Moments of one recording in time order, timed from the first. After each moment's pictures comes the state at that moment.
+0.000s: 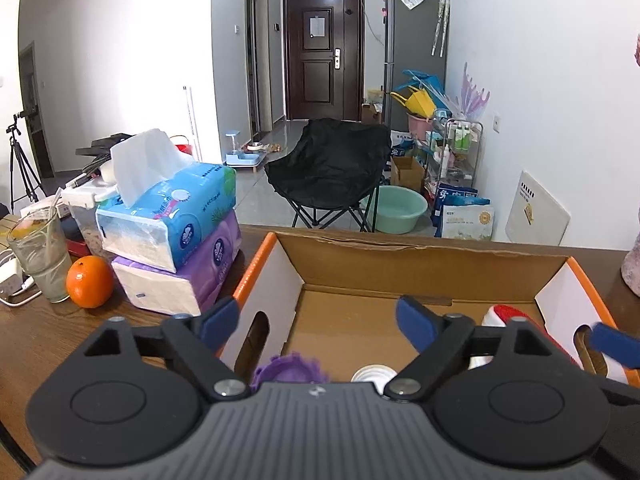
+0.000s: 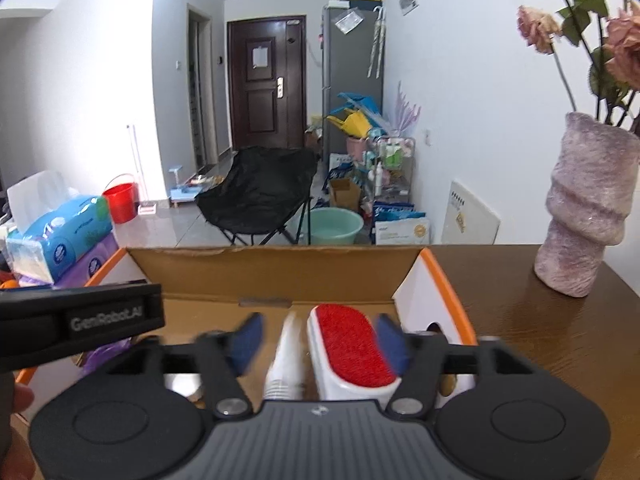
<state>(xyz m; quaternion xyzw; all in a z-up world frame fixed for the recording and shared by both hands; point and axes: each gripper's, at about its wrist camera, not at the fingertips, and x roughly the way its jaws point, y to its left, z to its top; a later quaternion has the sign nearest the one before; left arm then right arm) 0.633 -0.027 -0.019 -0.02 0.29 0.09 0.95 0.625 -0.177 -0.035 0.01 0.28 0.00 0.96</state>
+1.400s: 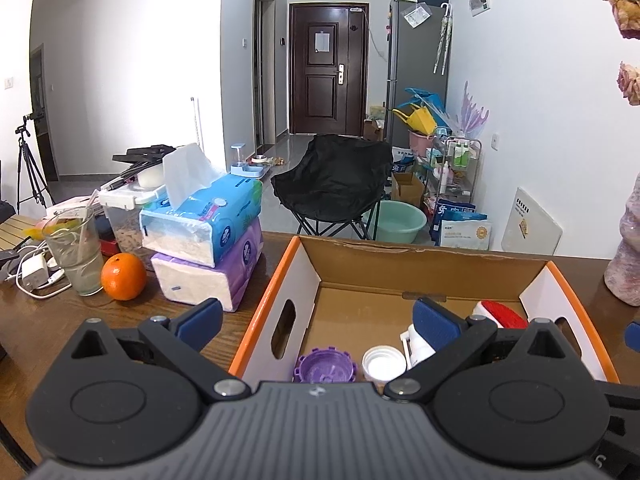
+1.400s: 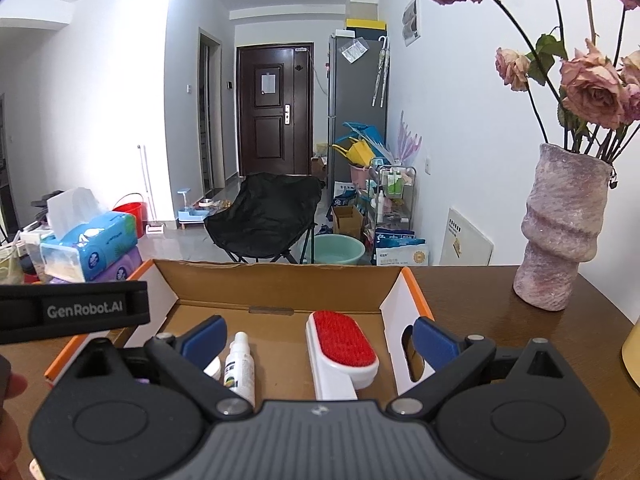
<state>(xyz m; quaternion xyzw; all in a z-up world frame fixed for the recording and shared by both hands) 0.577 -0.016 0.002 -0.02 0.27 0.09 0.96 0.564 -0.182 -0.013 0.00 0.24 0.01 0.97</state>
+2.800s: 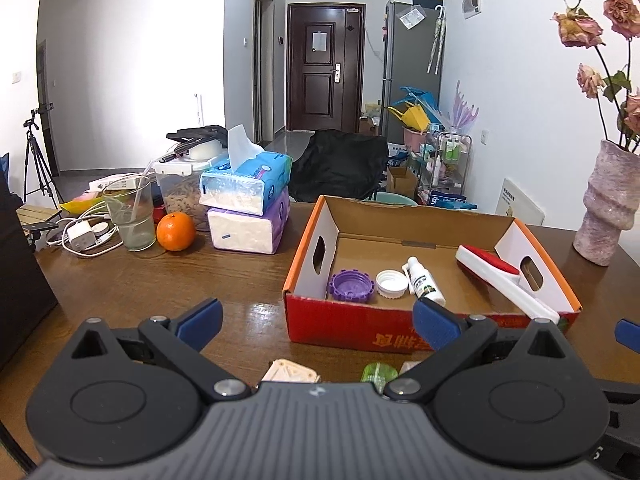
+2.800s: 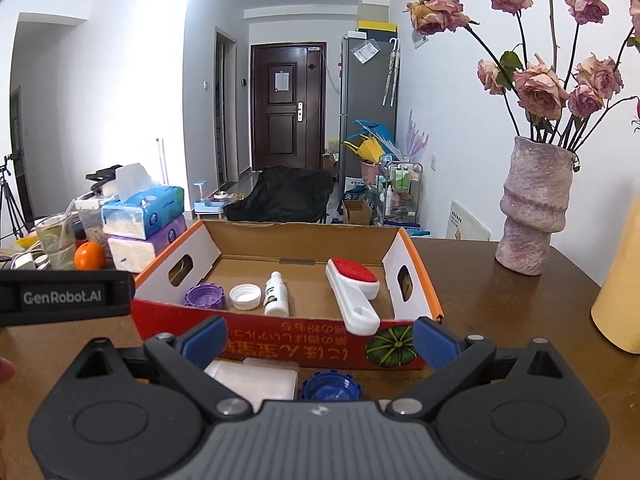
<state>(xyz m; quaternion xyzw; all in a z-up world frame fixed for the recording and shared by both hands) 0.449 0.000 0.012 -0.03 0.27 0.08 0.96 0.441 -0.174 -0.010 -0.01 0.24 0.03 0.97</state>
